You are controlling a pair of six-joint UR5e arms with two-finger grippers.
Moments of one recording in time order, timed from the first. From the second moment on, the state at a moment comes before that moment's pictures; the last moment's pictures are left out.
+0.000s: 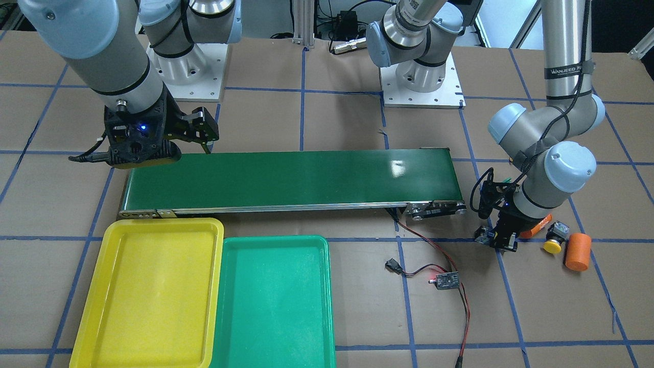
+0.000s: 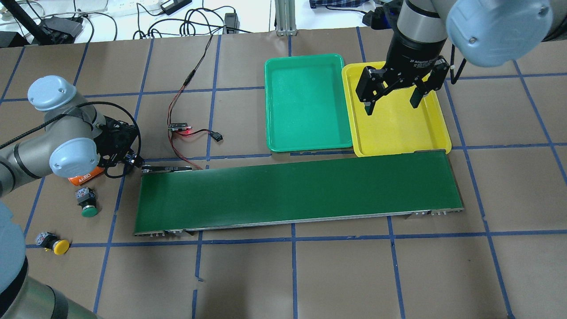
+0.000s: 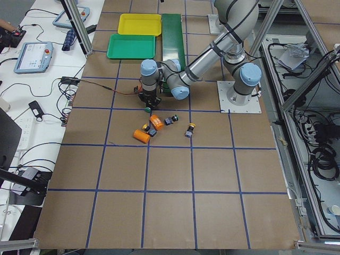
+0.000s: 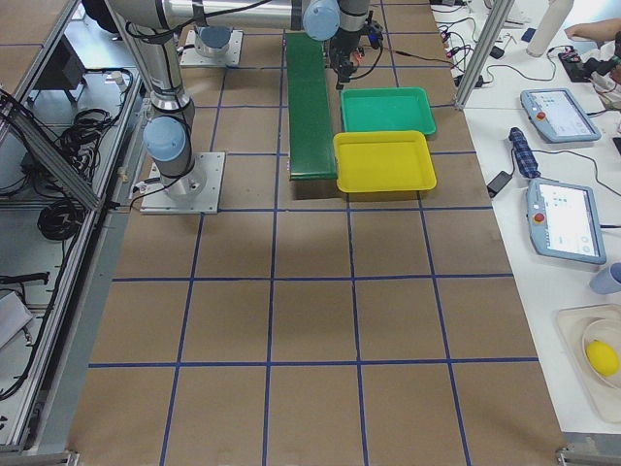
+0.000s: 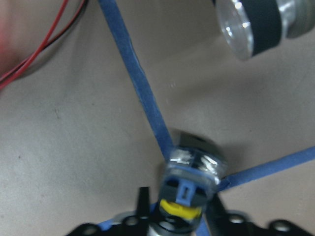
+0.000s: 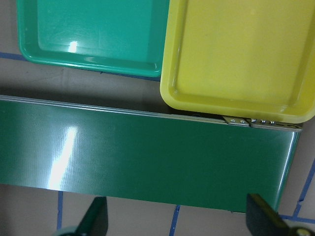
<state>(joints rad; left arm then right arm) -1.18 -1.96 -1.97 -0.72 1.61 2.31 1.63 -1.44 1.51 -1.52 -1.53 -0.10</state>
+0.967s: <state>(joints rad) -1.26 -1.78 -1.85 -1.14 1.61 2.06 1.62 -1.43 1.51 -1.53 -1.54 -0.05</state>
